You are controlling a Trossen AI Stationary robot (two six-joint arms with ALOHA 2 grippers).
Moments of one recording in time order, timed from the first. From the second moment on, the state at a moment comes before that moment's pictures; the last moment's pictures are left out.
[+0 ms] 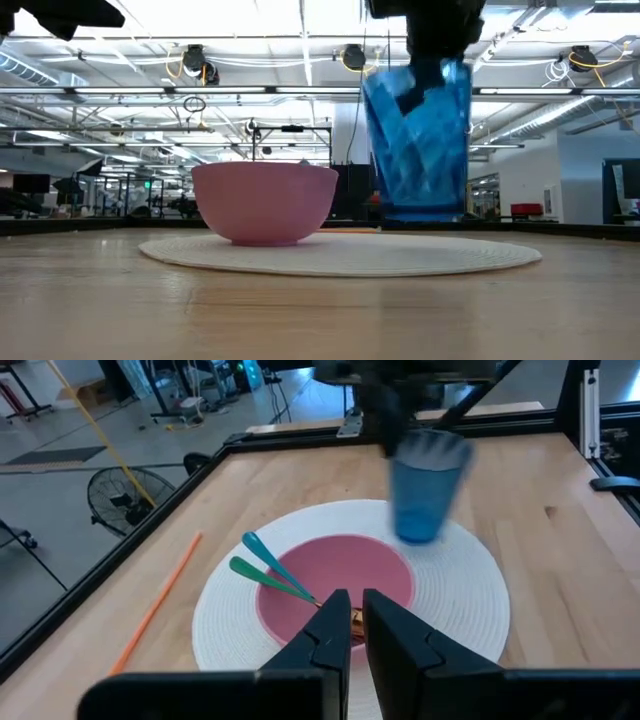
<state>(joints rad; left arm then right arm) -0.89 0.90 0.62 -0.39 -1.03 -0.50 0.27 1.65 1.36 -0.85 0.21 0.50</state>
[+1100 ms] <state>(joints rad) -0.89 0.90 0.57 -0.39 -1.07 -0.56 0.00 1.63 1.22 -0.72 0.11 0.29</state>
